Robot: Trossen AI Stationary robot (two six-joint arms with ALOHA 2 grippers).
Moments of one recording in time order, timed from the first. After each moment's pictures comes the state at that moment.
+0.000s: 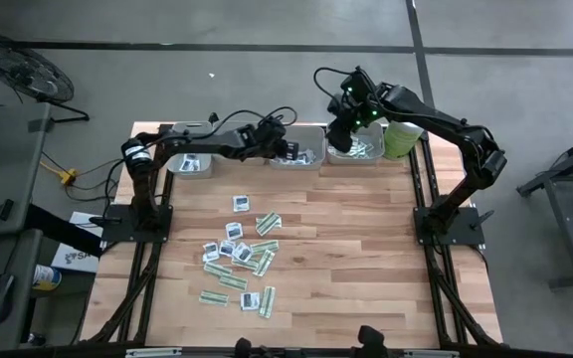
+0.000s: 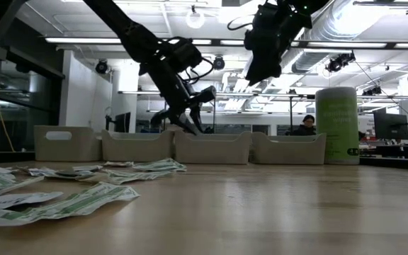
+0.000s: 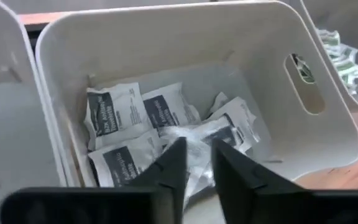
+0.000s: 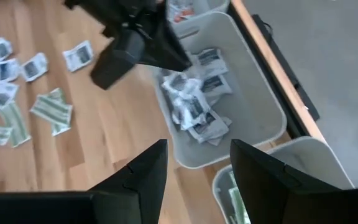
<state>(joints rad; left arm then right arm) 0.47 1.87 1.25 -0.15 -0.19 -0.76 -0.69 1.61 1.49 -0.81 -0.31 -0.17</state>
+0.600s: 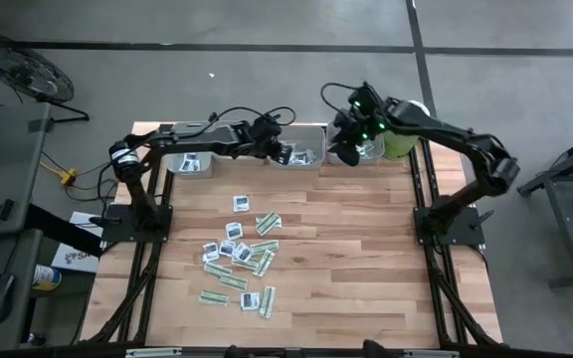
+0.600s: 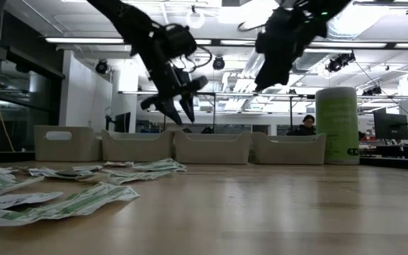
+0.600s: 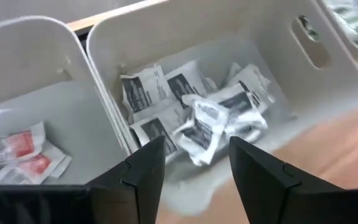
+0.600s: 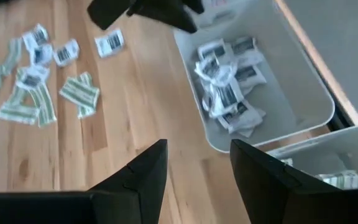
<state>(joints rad) 0.45 1.77 1.27 -0.38 -0.20 -0.61 -0.68 1.49 1.25 -0.66 -0.42 -0.20</state>
